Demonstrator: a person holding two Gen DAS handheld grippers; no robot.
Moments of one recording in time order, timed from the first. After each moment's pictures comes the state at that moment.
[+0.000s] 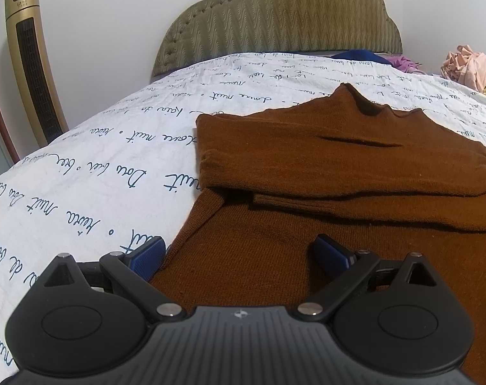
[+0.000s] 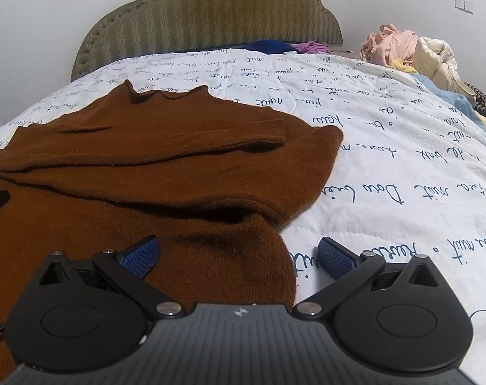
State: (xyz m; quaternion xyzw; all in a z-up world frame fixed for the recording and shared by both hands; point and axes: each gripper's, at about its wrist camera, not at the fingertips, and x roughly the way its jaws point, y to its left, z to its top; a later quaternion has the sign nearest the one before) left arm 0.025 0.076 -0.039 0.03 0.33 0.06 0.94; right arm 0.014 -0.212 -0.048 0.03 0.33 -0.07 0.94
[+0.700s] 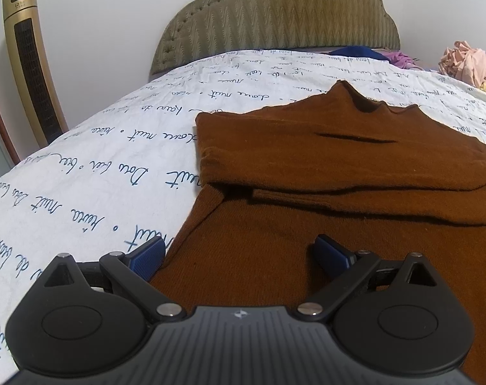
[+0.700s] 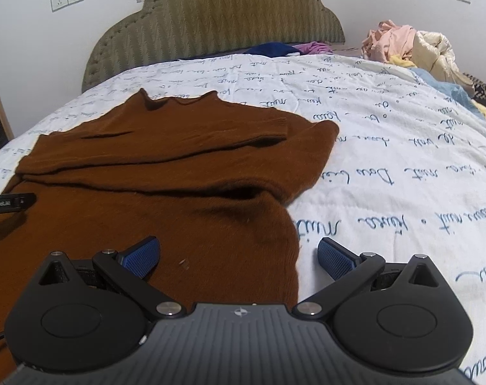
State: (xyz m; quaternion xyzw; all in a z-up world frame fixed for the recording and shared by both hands) left arm 0.016 0.075 -0.035 0.04 0.34 0.05 0.94; right arm -0.024 -0.208 -0.035 0.07 0.32 -0.05 0.94
